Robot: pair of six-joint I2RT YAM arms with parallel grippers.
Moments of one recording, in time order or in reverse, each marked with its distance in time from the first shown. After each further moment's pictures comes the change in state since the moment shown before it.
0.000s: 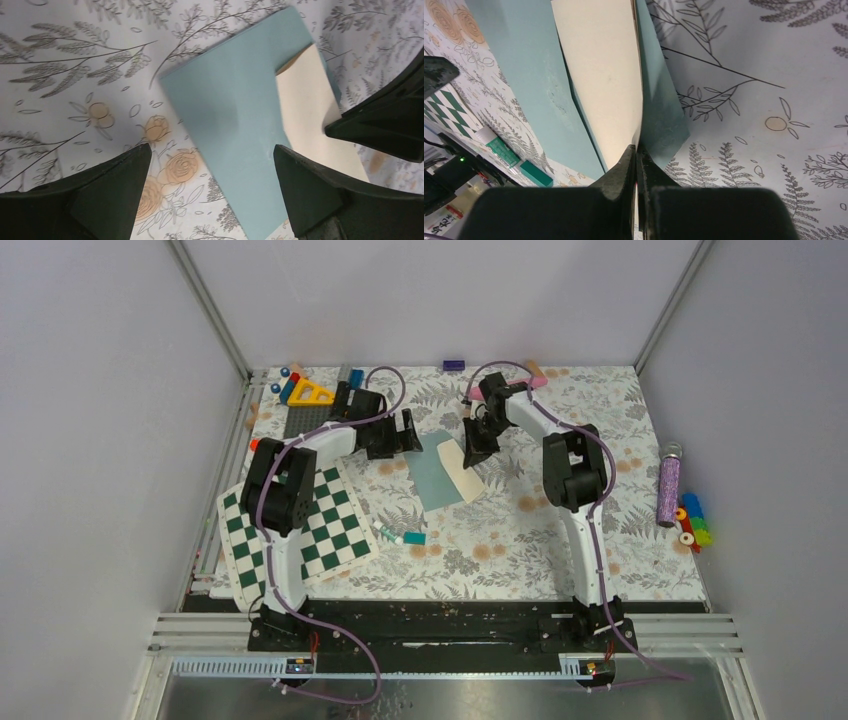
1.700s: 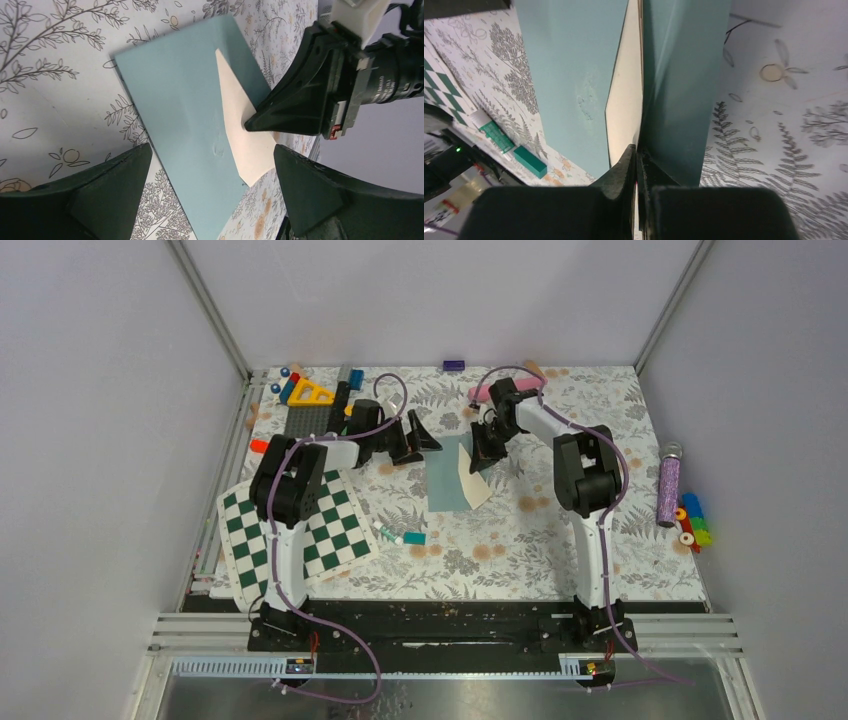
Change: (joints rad) left arm 0.008 0.083 -0.131 0.478 0.408 -0.255; right arm -0.031 -0.109 -0.203 0.085 -0.040 -0.014
